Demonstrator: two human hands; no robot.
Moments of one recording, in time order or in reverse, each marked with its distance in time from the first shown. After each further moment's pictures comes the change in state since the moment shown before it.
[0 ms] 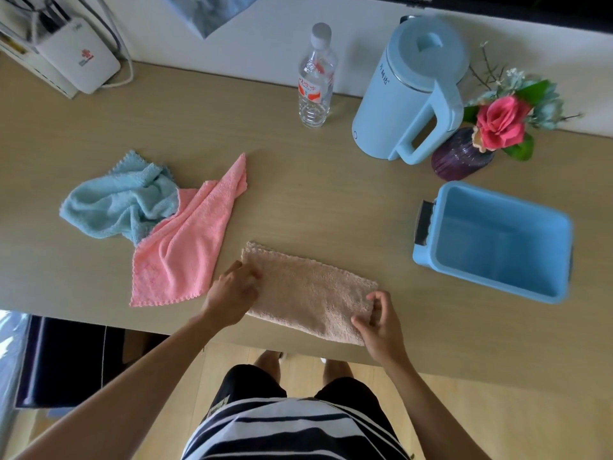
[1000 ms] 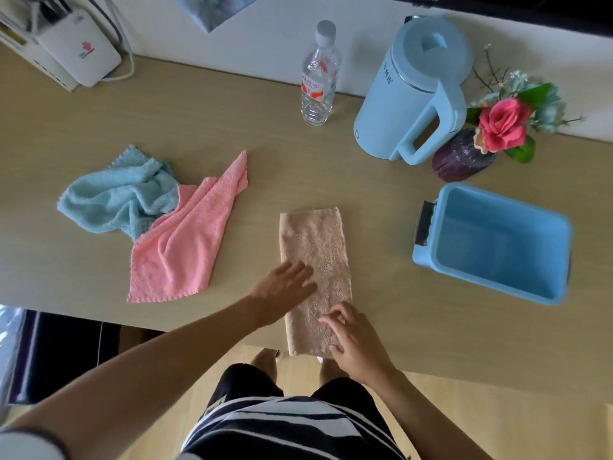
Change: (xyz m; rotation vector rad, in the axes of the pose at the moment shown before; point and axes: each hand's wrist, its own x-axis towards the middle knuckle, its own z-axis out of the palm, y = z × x) left_hand 0.020 0.060 0.037 0.708 -0.086 0.788; right_hand -0.015 0.000 0.022 -0.755 -0.385 -0.511
